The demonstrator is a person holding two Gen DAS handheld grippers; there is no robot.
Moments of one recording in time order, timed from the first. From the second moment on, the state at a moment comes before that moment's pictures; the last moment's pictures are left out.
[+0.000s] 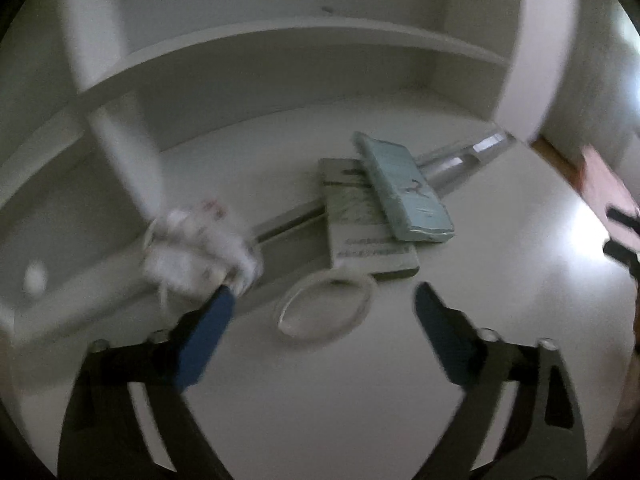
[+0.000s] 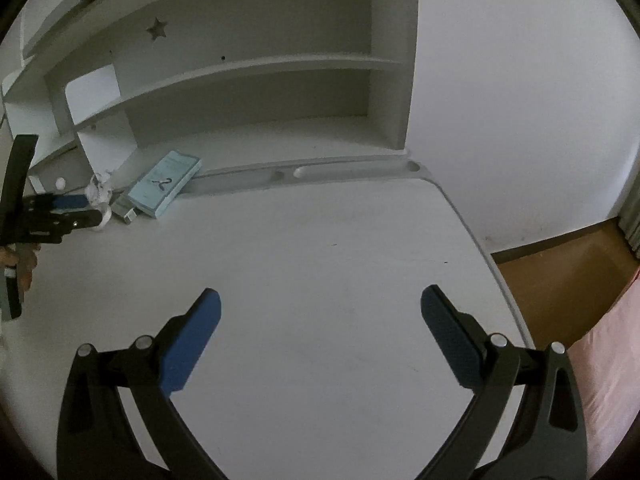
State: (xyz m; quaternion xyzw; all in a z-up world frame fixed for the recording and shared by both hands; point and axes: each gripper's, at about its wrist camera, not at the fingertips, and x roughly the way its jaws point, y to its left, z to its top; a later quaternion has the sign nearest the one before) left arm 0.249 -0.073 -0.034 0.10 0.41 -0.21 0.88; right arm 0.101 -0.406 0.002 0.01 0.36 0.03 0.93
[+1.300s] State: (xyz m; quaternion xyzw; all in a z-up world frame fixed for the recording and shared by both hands) left arm 0.204 -0.004 -0.041 0.02 0.42 -0.12 0.90; right arm 0.266 -0.240 -0.012 0.13 0.45 0.13 0.87
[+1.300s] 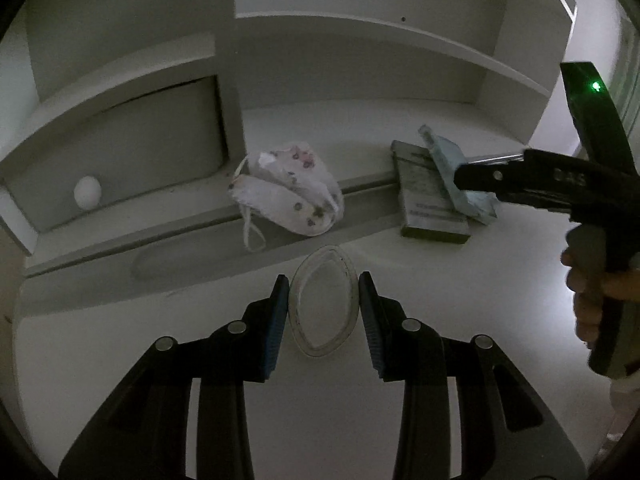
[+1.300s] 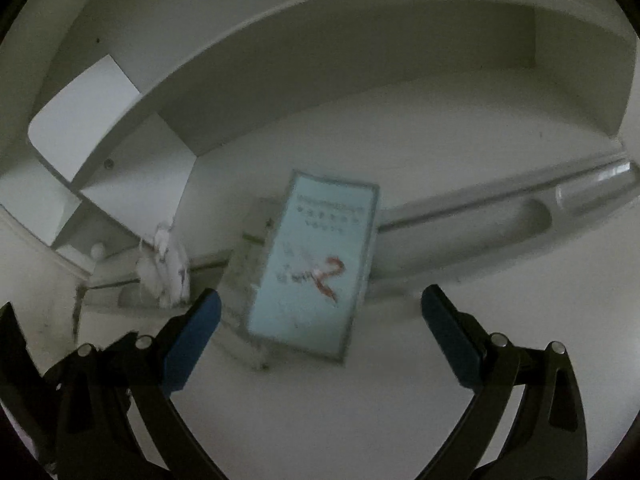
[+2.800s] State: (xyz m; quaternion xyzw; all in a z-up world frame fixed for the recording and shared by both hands) left arm 0.208 -0.014 -0.049 0.09 0.43 -0.12 0.89; right arm 0.184 -0.314 -0.024 -0.02 0.41 0.06 0.91
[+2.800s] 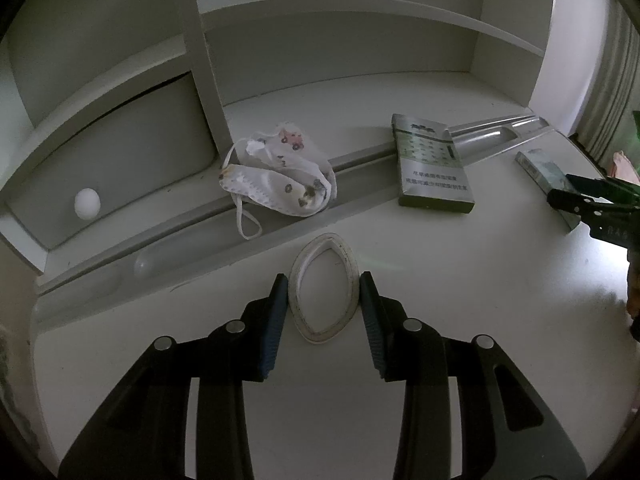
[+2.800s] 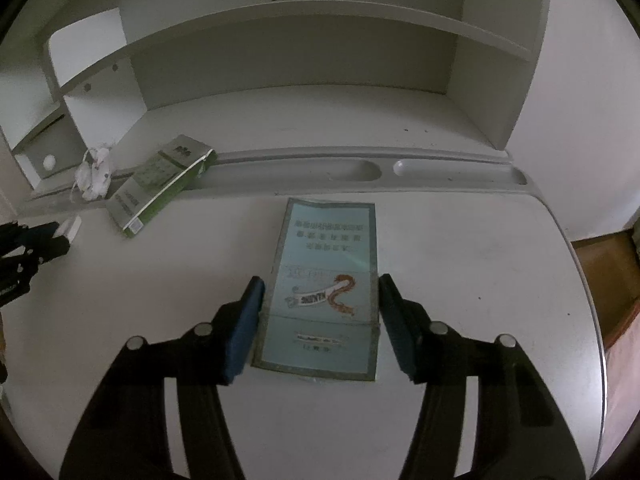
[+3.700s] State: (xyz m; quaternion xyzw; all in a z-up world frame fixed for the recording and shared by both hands) left arm 0.208 -0.021 -0.051 0.10 0.43 -0.12 0.89; right arm 0.183 -0.312 -0.023 -0.02 0.41 0.06 0.91
